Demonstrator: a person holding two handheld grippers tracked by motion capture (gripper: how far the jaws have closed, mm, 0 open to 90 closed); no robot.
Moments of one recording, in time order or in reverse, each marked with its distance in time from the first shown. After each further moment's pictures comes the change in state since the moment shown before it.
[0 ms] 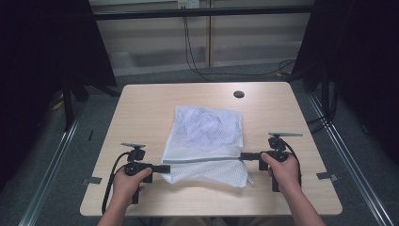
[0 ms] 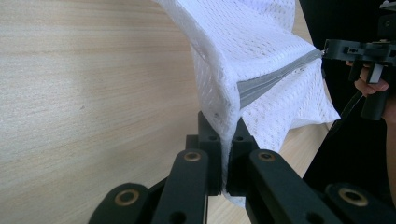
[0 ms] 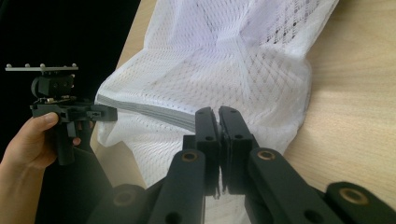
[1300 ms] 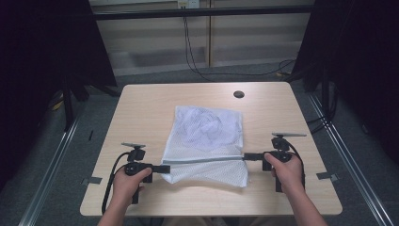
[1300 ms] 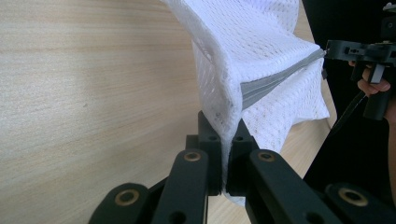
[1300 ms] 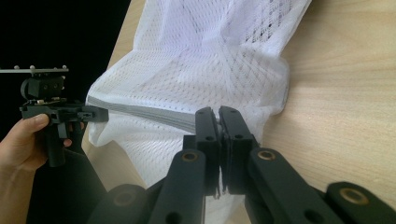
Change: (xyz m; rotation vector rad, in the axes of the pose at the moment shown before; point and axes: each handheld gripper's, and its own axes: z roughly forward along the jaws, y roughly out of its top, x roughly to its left) left arm 0.000 0.000 0.000 -0.002 0.004 -0.016; right arm -0.004 0.000 -0.008 -0.004 -0.032 0.015
